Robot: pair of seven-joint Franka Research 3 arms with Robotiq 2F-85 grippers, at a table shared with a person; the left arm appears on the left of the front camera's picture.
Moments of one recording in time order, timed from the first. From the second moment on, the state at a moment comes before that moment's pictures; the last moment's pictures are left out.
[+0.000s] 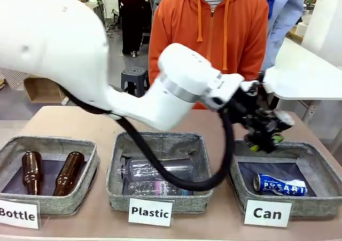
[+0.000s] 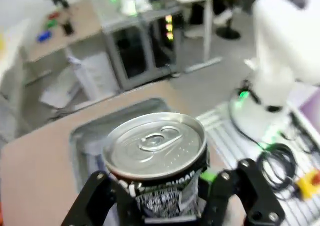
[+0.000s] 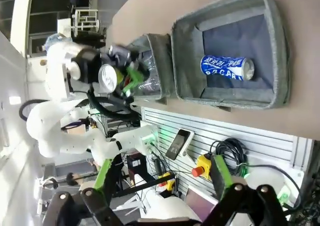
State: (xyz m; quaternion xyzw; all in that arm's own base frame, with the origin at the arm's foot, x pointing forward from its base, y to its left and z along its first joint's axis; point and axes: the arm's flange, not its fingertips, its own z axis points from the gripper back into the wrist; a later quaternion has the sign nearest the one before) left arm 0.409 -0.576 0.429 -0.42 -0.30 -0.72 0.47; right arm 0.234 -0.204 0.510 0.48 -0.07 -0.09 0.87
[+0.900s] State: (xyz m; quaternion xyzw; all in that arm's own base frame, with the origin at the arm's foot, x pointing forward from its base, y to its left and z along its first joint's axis) left arm 0.422 -0.603 0.422 -0.39 -0.31 -0.72 0.48; right arm 0.237 -0.198 0.512 0.48 -0.07 -0.08 0.87
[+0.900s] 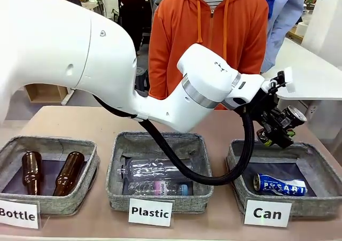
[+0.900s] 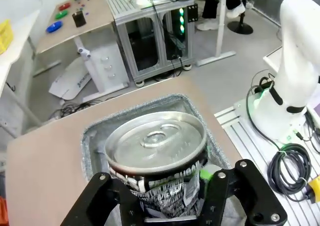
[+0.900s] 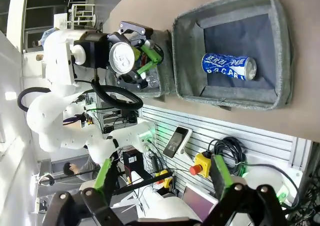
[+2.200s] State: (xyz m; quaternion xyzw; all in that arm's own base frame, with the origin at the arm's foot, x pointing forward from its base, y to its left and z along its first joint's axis) left arm 0.417 -0.570 0.444 -0.37 -0.31 -0.74 0.48; right arm 0.242 -0.192 0.511 0.48 -0.06 -0.07 0.88
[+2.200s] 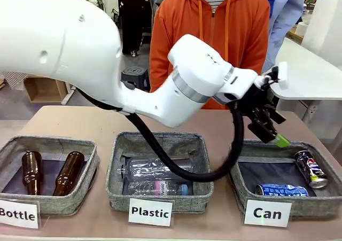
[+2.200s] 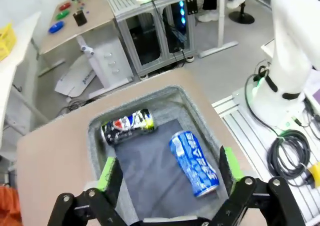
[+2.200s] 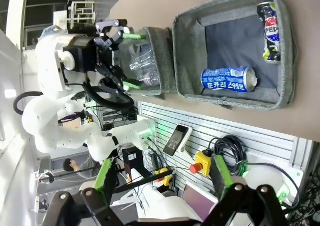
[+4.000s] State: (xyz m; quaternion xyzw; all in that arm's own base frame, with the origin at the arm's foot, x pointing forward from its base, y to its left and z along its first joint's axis) left arm 0.491 0.047 0.402 -0.58 -0.28 -0.10 0.75; right arm 0.429 0.071 0.422 0.64 -0.17 0.03 0.75
